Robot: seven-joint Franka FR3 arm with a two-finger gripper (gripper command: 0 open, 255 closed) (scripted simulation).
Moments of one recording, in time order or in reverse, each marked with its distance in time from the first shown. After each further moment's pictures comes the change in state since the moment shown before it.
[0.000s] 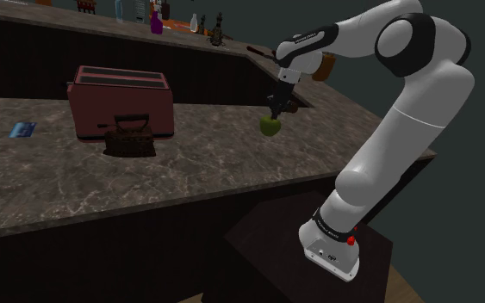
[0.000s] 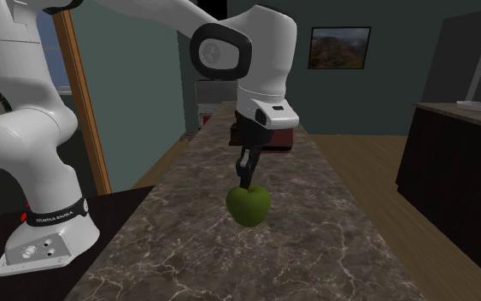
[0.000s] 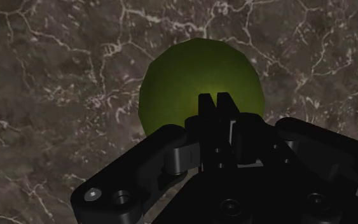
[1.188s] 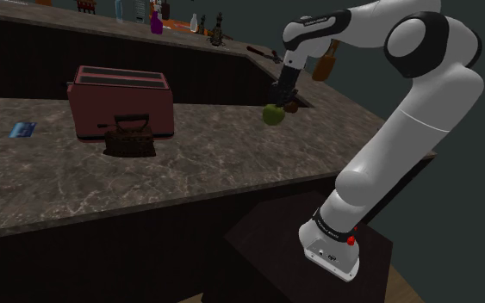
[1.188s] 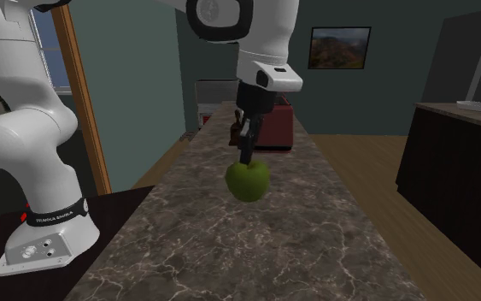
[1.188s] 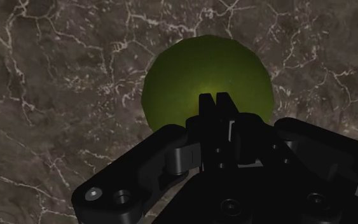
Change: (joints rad) arm 0.001 -0.058 0.001 0.098 -0.024 -0.151 0.027
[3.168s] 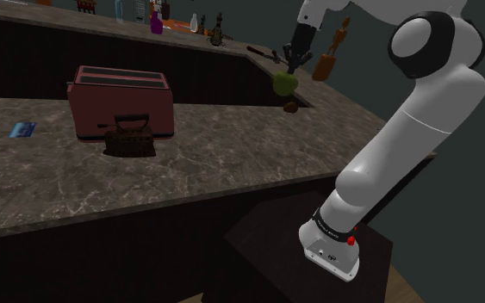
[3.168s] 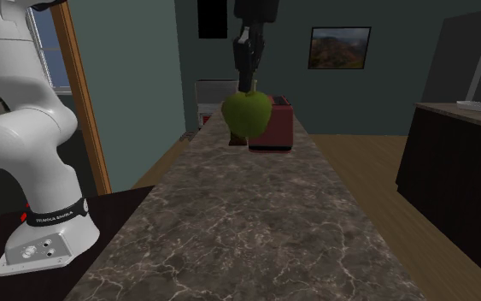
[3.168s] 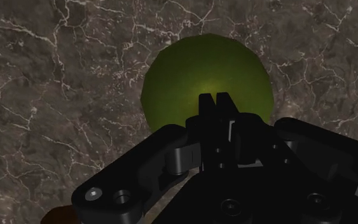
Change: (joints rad) arm 0.005 -0.023 0.006 0.371 -0.008 -0.391 0.044
